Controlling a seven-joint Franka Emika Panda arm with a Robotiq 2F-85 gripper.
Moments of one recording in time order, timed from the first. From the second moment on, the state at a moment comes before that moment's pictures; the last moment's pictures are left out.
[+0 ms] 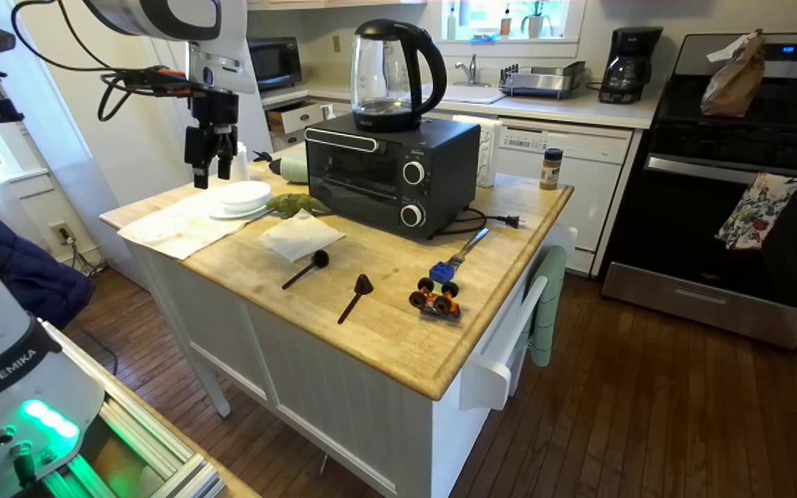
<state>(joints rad) 0.01 -0.13 0.12 -2.45 0.15 2.04 1.08</state>
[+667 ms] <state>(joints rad) -0.02 -0.09 0.07 -2.51 -0.01 2.13 1.20</state>
